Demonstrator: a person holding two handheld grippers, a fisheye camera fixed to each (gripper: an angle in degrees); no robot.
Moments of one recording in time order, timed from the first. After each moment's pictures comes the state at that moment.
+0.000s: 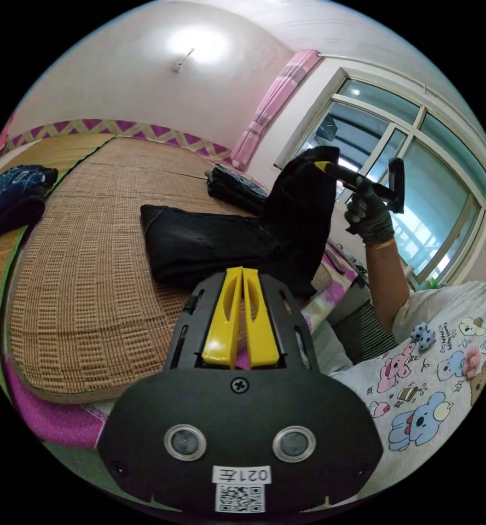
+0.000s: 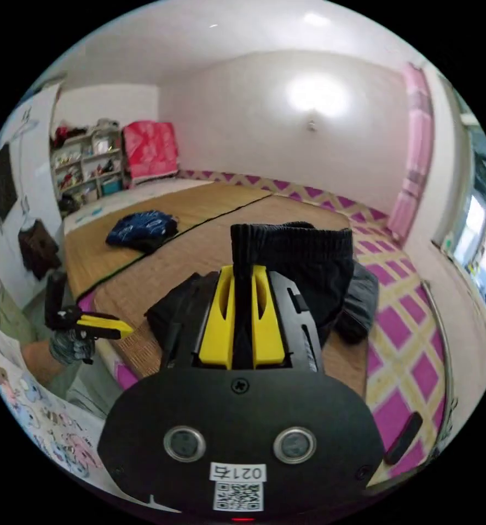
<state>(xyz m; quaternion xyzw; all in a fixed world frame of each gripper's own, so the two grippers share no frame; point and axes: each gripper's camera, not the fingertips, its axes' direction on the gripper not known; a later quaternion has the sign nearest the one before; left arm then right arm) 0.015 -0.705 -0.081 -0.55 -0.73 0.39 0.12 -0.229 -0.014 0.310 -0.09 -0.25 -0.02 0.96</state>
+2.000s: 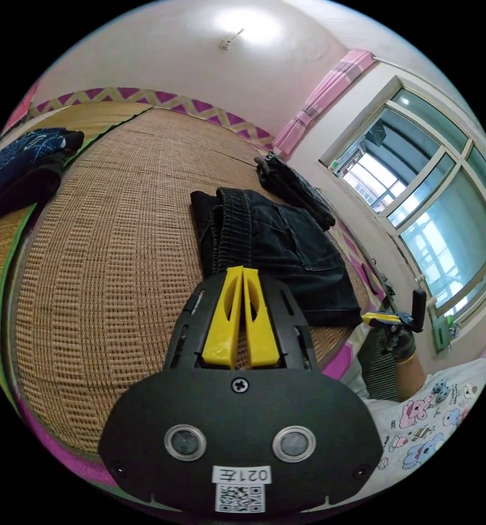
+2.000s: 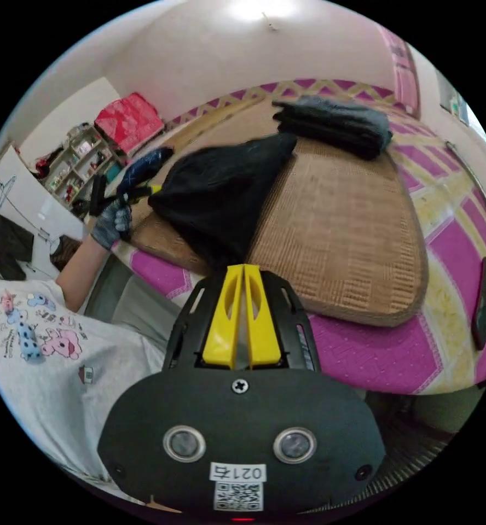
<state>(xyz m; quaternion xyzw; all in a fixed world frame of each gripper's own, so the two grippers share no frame) -0.081 -0.760 0.094 -0.47 -0.78 0.39 0.11 -0.144 0.192 0.284 -0.31 -0.34 0.08 0.88</state>
